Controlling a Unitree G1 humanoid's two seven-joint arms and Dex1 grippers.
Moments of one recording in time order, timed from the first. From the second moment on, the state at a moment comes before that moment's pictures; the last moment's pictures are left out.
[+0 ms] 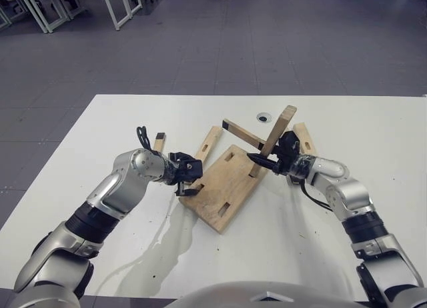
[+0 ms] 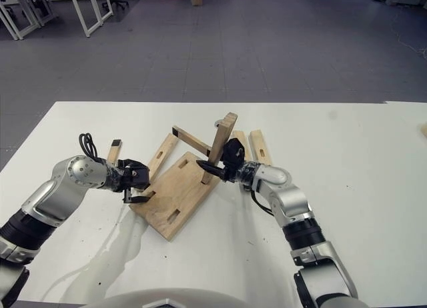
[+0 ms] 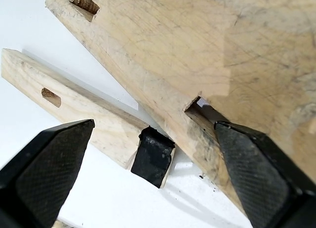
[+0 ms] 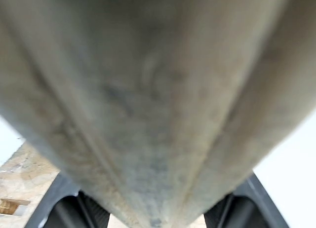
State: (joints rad) left arm -0.39 0.79 -0.47 -0.13 0.22 0.45 -1.06; right arm -0.39 -0.41 0.26 0.19 0.45 0.31 0.79
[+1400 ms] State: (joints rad) left arm -0.29 0.73 -0.43 -0.25 0.20 0.61 -0.96; right arm -0.26 -0.63 0.21 -0.05 0.34 0.56 0.94
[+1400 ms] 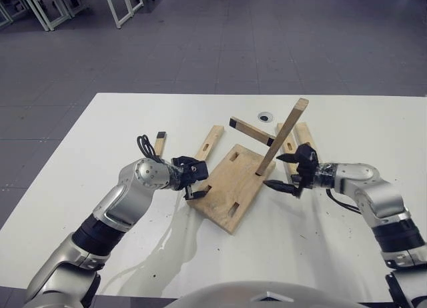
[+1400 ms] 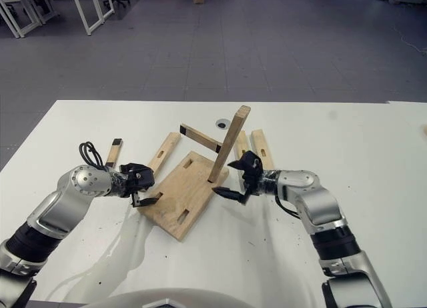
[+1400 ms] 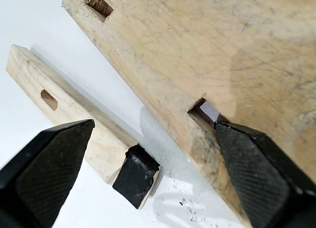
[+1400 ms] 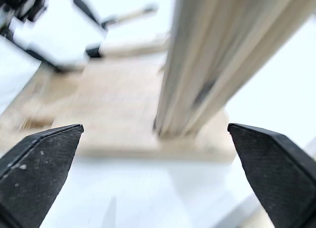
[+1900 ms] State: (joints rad) left arm -0.07 0.57 -0.37 -0.66 0.12 1.15 -0.70; right arm -0.60 -0.25 -0.39 -0.54 0.34 1.02 0.05
